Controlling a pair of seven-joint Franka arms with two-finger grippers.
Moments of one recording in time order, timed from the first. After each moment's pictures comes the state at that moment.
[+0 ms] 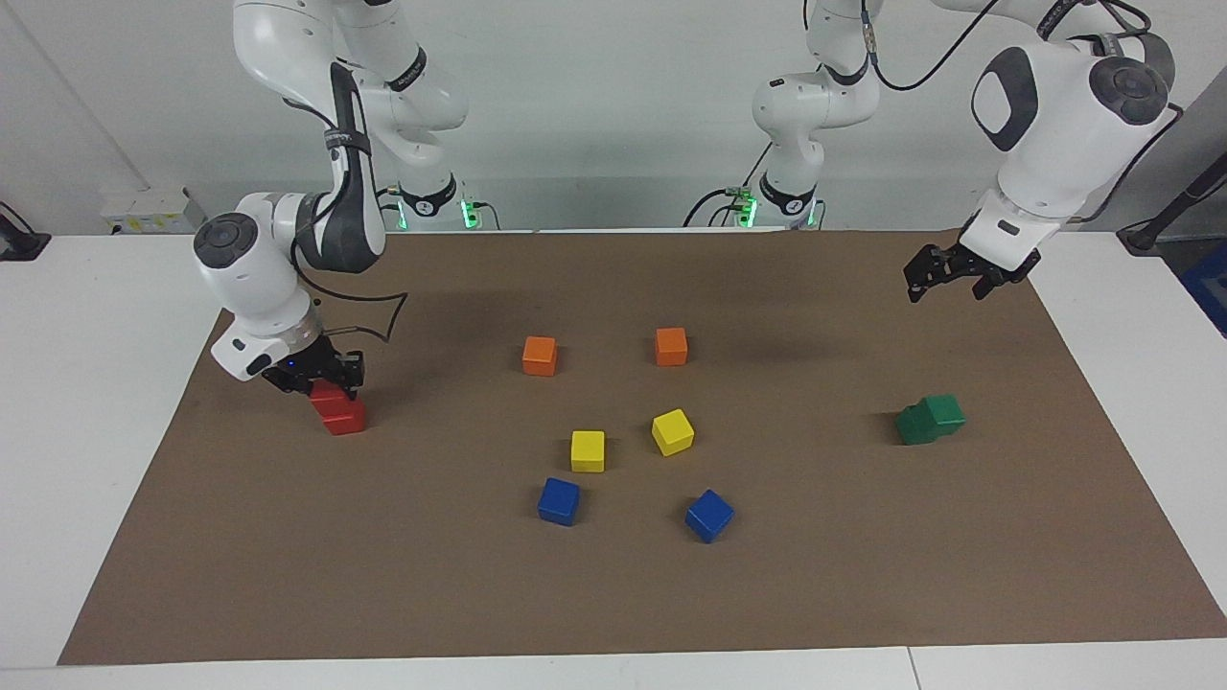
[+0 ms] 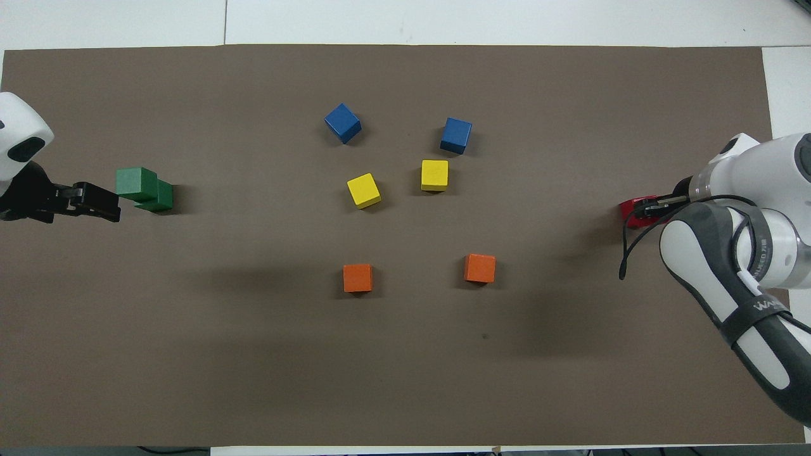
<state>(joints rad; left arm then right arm) 0.06 0.02 -0.08 -1.71 0.02 1.63 0.04 -0.11 0.15 0.01 -2.10 -0.03 2.26 -0.15</state>
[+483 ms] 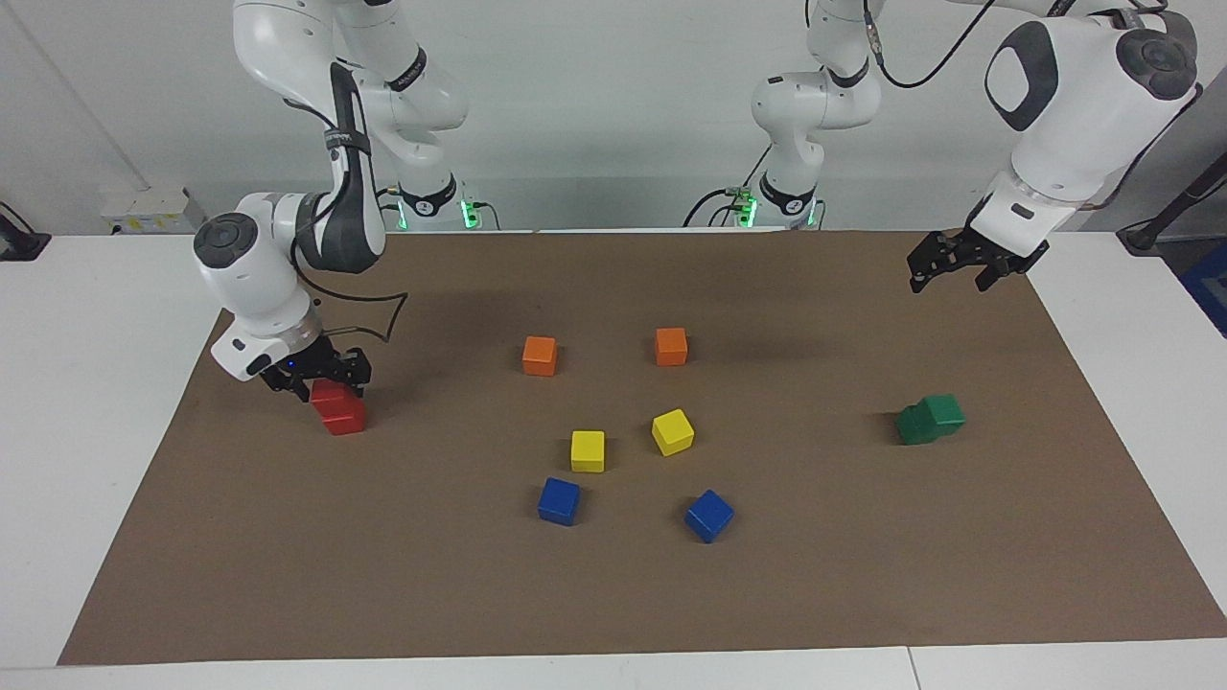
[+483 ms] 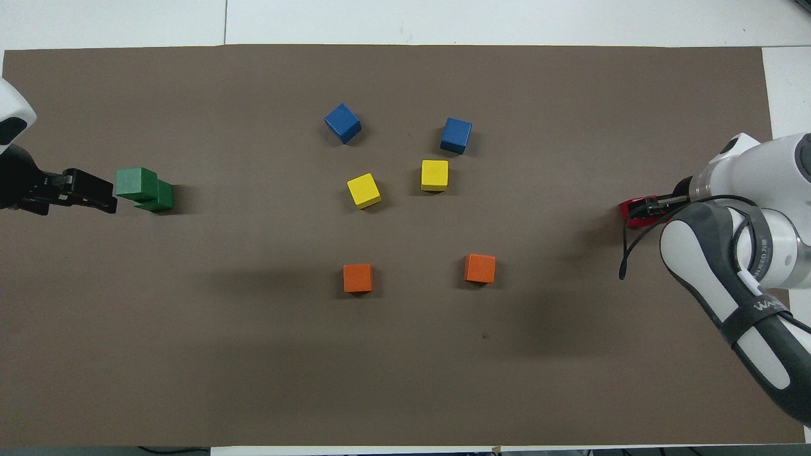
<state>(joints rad) -0.03 0.05 -0.01 -1.61 -0.01 1.56 0.03 -0.11 0.15 0.01 -2.09 -0.03 2.26 -0.15</state>
